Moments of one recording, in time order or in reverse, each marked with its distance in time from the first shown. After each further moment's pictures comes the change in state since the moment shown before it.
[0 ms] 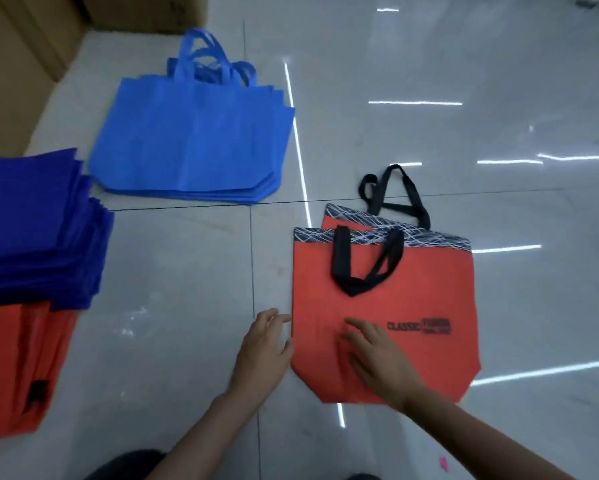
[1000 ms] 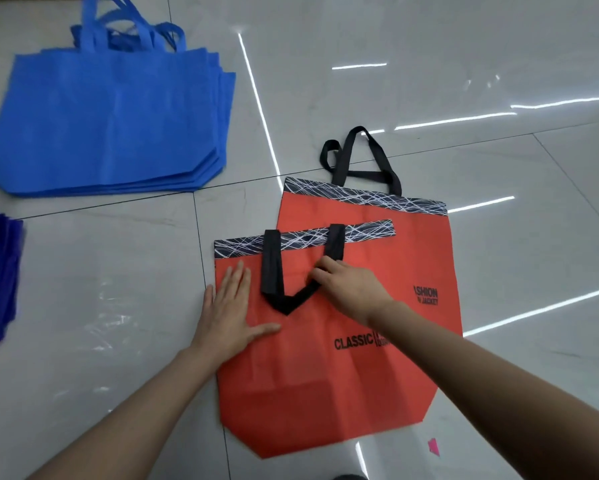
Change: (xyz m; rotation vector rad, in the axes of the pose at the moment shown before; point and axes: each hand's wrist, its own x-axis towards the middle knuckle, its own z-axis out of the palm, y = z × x) left_hand 0.073 -0.019 0.018 0.526 -0.235 0.049; right_hand 0.074 0.043 -0.023 -0.324 -0.043 -0.024
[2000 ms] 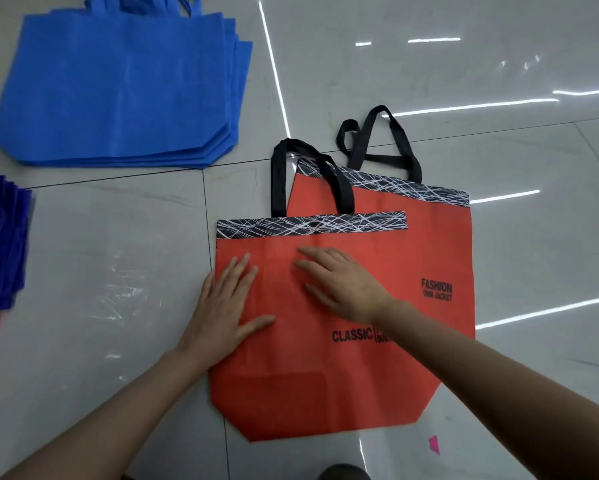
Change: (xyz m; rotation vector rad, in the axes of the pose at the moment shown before) left_hand -0.020 -0.018 0.015 -0.009 0.190 0.175; right_hand 0.006 -0.006 0.018 0.202 0.174 -0.237
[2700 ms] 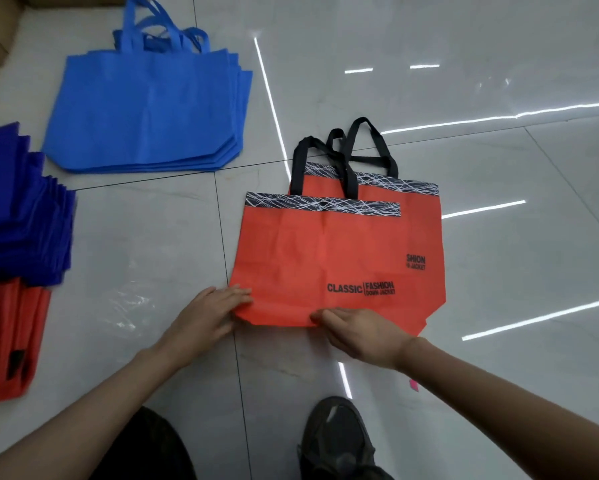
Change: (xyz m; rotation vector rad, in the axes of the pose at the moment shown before) left_hand -0.074 -0.016 -0.033 -0.226 -0.015 0.245; right_hand -0.106 -0.075 -0.011 0.100 -0.133 -0.048
